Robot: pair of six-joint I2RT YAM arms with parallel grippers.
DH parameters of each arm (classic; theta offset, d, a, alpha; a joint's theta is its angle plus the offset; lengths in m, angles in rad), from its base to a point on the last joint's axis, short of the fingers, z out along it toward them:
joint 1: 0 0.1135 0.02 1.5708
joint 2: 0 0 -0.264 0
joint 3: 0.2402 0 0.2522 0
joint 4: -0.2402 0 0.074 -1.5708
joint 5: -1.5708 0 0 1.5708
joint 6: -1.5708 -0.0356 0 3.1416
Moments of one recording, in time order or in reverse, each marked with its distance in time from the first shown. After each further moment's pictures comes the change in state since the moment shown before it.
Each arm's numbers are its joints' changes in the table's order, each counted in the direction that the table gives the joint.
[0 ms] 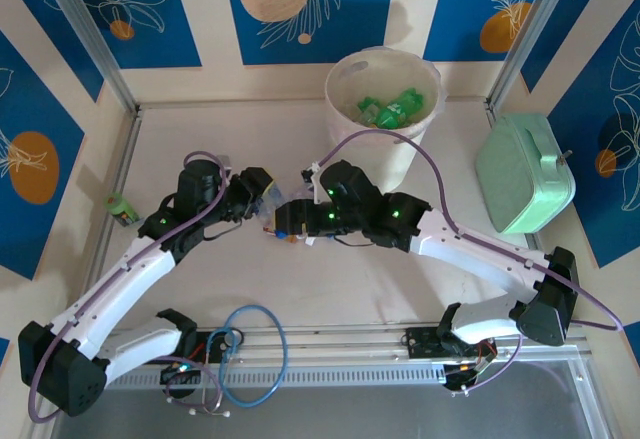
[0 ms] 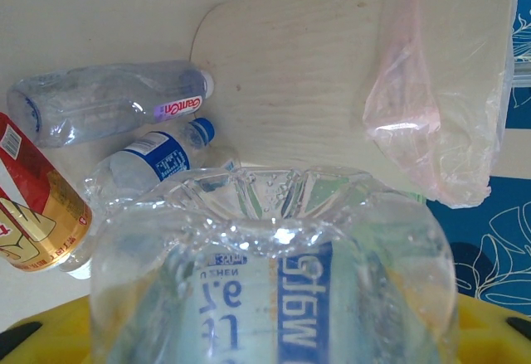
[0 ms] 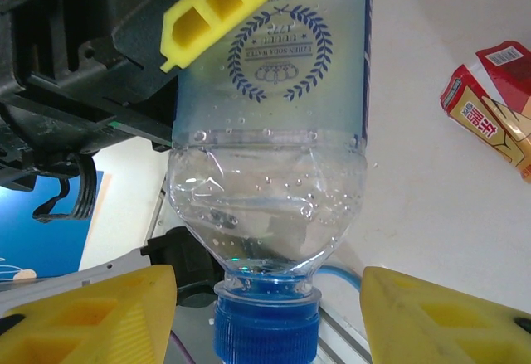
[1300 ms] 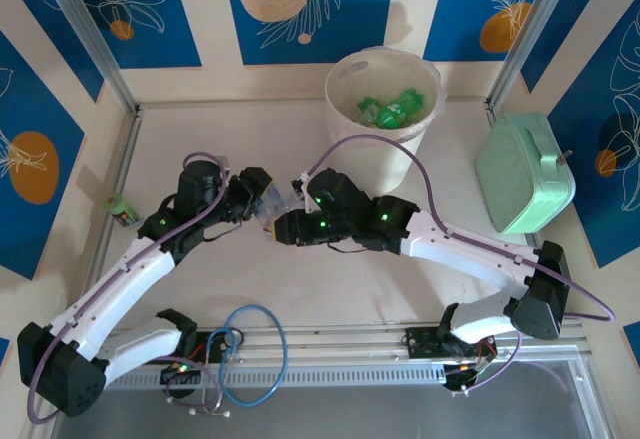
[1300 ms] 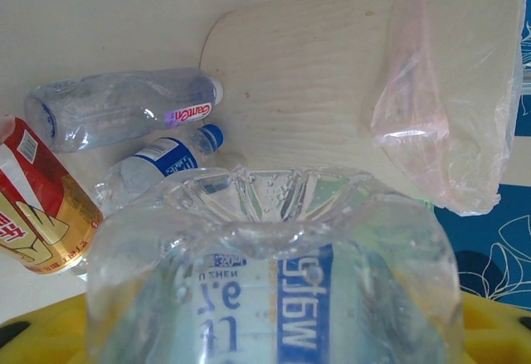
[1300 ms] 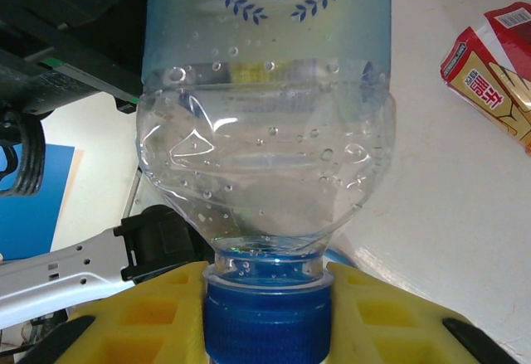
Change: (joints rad) left arm -0.005 0.008 0.000 -0.018 0.030 0.001; right arm 0.047 -0.047 0.021 -0.045 -0.030 0.019
